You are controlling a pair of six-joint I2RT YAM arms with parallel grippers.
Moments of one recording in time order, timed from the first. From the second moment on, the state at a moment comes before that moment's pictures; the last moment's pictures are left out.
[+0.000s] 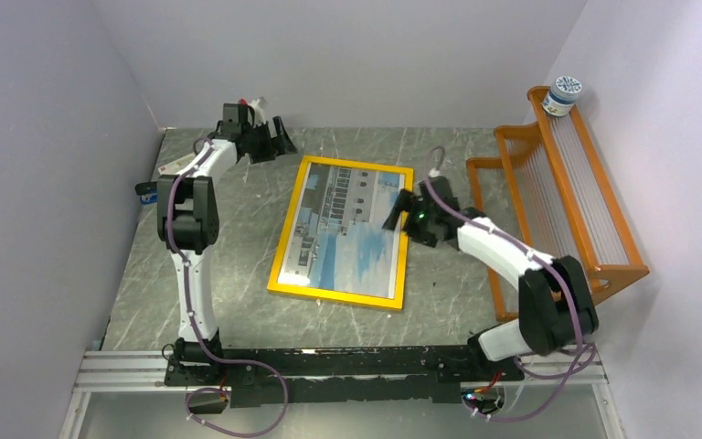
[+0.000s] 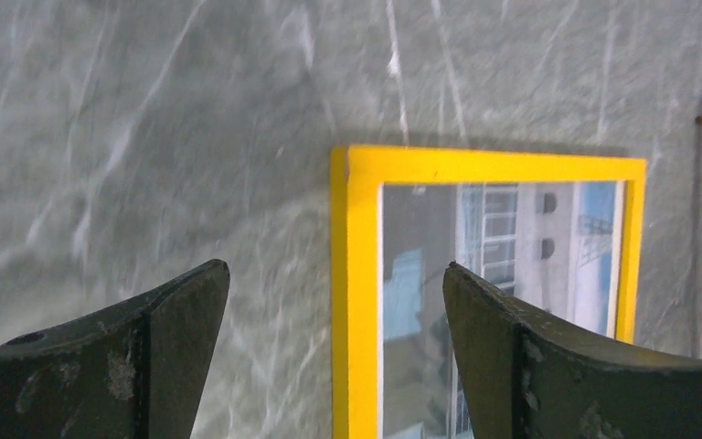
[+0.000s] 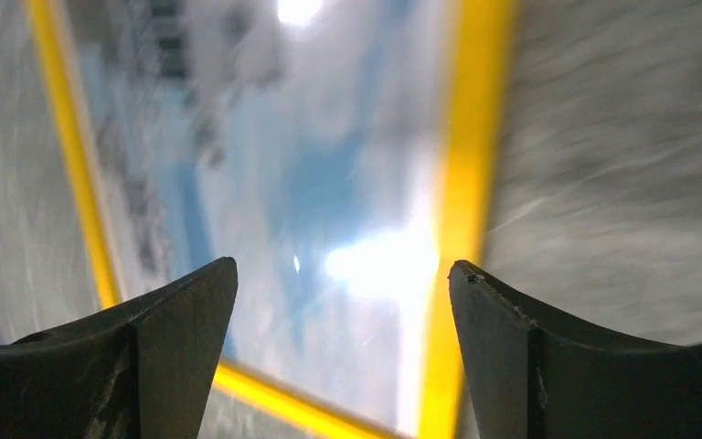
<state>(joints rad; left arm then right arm) -0.08 2.24 1.82 -0.31 0.43 -0.34 0.32 1.47 0.88 -0.29 -0.08 0.72</state>
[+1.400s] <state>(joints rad) -0.04 2.68 2.21 -0.18 1.02 -0.25 0.96 1.41 0.69 -0.35 0.08 0.90</state>
